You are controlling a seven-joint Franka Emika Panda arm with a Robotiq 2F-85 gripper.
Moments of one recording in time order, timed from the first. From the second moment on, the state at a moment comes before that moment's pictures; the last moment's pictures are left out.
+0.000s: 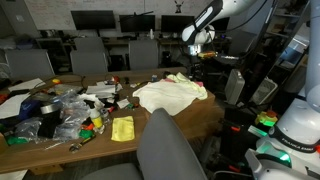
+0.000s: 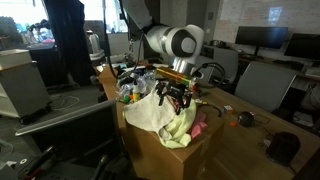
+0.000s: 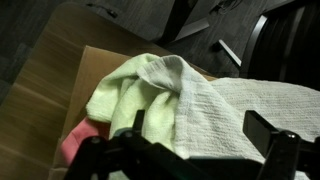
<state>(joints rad) -0.36 0.43 -0.24 -1.93 0.12 1.99 -0.30</state>
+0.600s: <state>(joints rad) -0.41 0.56 -0.20 -1.89 0.18 1.95 -0.30</state>
